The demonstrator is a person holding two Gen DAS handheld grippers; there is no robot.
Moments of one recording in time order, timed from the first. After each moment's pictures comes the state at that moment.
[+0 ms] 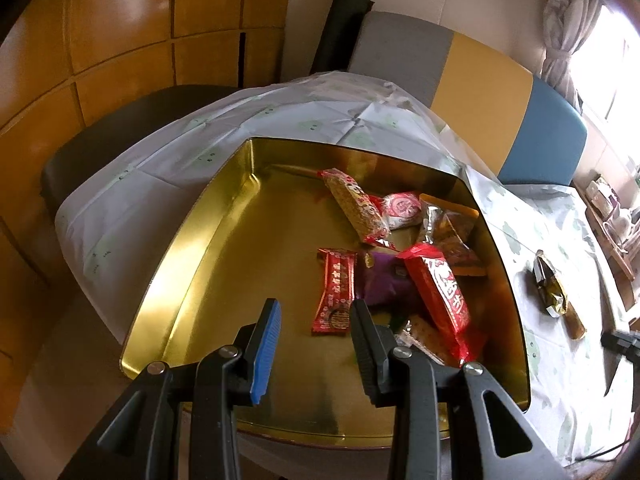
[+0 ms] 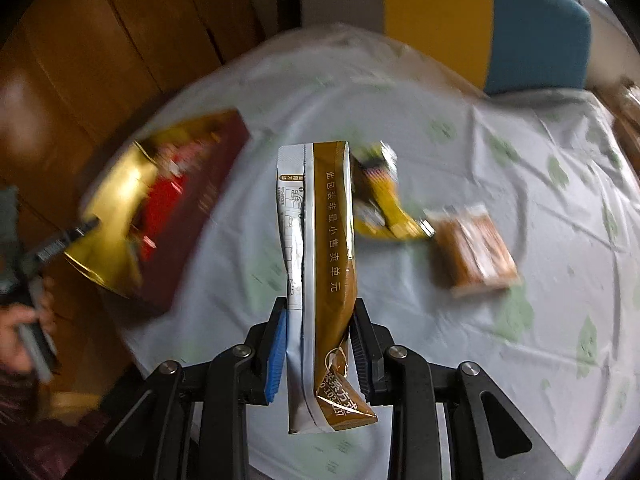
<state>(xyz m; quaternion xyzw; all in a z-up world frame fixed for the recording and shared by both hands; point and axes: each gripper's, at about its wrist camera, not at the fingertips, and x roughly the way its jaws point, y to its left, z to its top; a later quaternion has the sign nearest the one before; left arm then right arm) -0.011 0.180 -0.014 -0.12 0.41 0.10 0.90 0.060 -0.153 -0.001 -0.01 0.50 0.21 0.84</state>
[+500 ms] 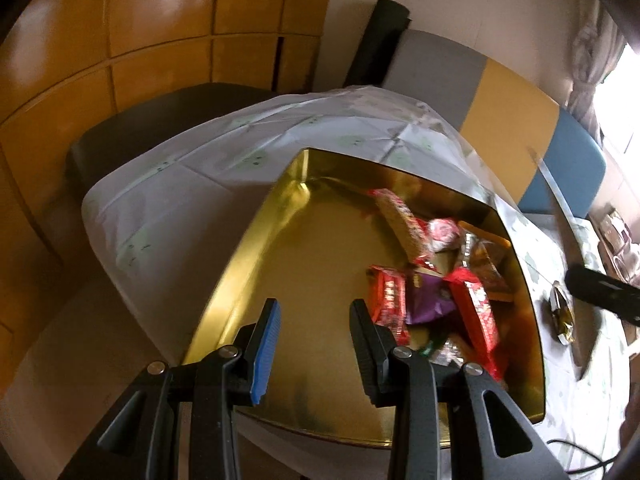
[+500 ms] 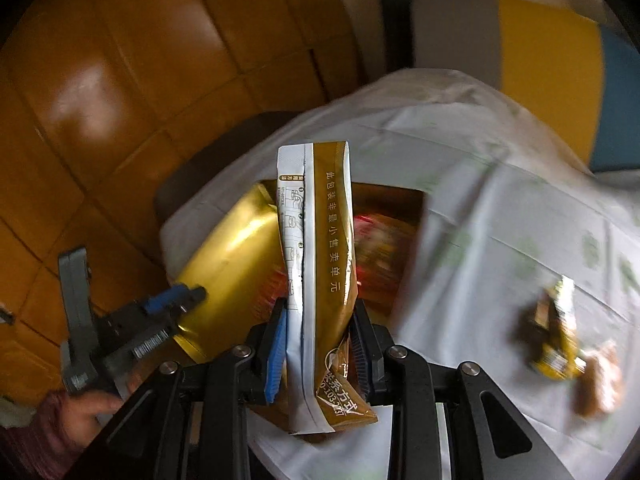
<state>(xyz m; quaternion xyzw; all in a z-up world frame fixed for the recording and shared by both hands) -0.027 0.222 -0.013 -0.16 0.39 0.15 0.89 0.083 0.035 0.023 -0.01 0.46 0.35 0.82</state>
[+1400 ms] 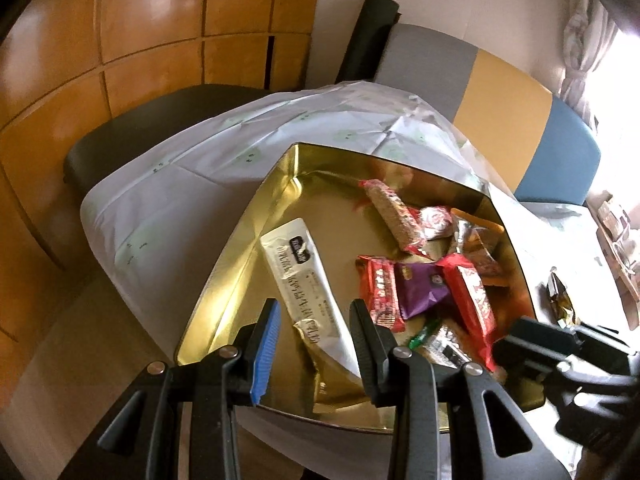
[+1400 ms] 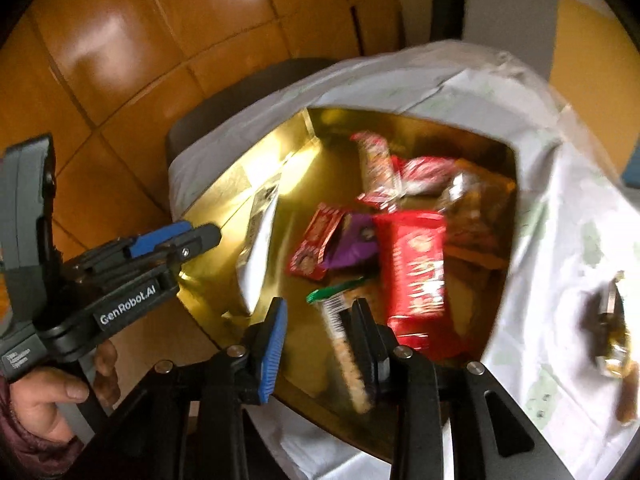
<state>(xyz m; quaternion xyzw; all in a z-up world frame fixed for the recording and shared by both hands) -0.031 0.207 -0.010 -0.14 0.40 0.14 0.90 0.049 0.059 -0.025 -0.08 0.47 0.35 0.80</state>
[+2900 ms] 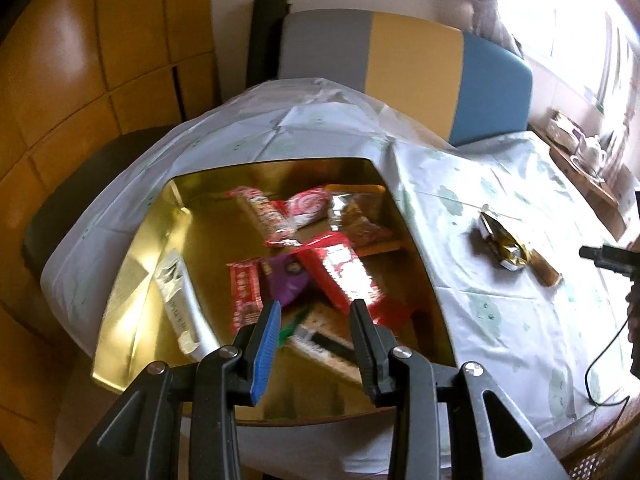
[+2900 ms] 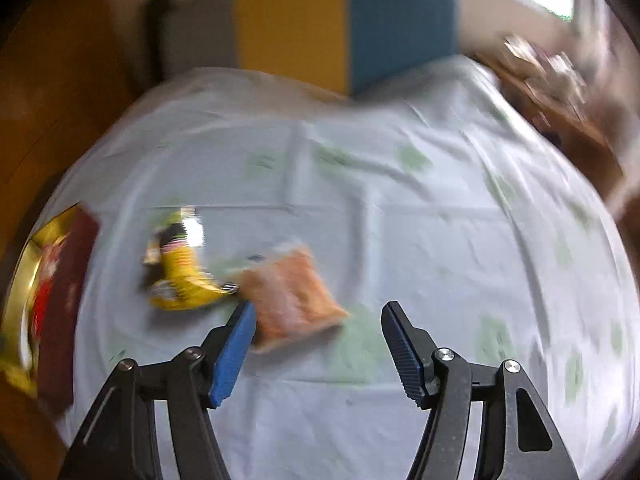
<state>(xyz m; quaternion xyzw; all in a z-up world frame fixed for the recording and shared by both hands) -0.007 0.091 0.011 -0.02 0.41 0.03 0.91 0.103 -0.297 -0.022 0.06 0.49 -0.04 0.87</state>
